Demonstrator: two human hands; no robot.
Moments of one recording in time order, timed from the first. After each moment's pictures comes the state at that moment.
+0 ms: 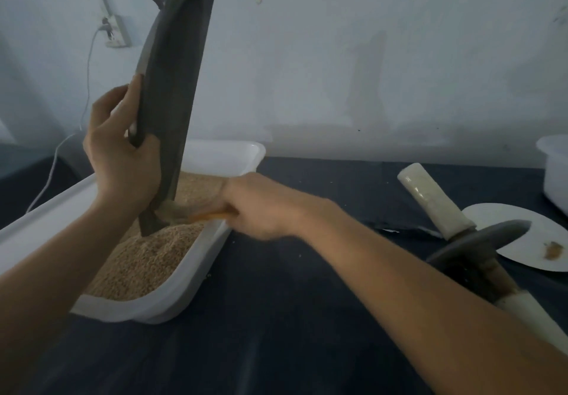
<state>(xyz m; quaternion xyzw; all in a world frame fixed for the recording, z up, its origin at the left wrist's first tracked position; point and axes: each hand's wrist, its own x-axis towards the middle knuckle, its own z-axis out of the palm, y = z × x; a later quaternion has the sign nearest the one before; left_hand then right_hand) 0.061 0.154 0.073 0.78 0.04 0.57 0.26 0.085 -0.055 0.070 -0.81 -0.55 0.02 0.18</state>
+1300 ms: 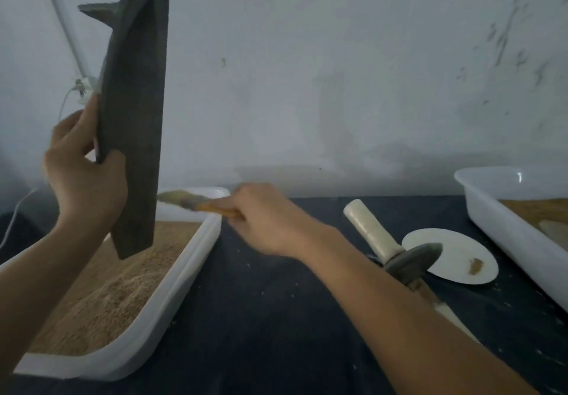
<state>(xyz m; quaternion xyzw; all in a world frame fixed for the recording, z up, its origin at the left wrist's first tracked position) 0.052 0.107 0.131 0.75 0.06 0.55 0.35 0.078 -0.122 0.103 -0.85 -0.46 -0.09 0.25</state>
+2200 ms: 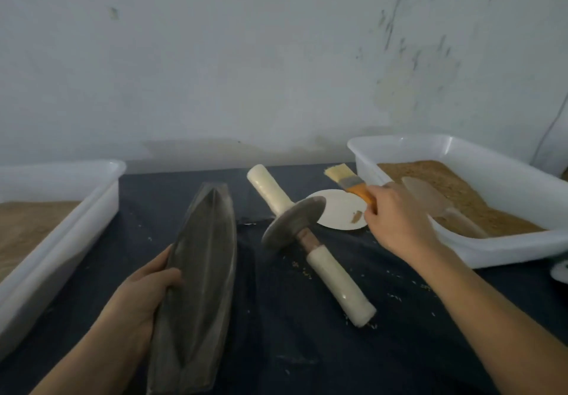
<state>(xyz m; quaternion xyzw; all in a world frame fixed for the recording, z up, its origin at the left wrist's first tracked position) 0.016 -0.050 -0.030 0.59 0.20 -0.08 0.78 0.058 -0.401 0.015 -0.96 0.01 -0.23 0.14</state>
